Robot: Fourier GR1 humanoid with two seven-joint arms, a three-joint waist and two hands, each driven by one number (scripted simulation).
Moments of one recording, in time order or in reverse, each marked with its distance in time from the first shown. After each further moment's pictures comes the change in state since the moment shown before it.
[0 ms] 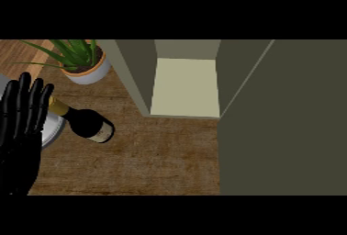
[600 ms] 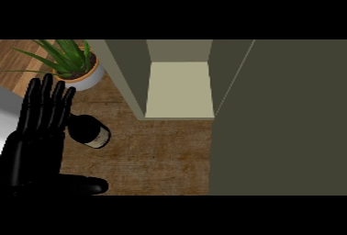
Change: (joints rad) left arm -0.004 -0.098 -0.027 0.046 0.183 0.054 0.101; right arm 0.145 -0.023 0.114 -0.134 -0.119 0.145 0.096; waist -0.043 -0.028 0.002
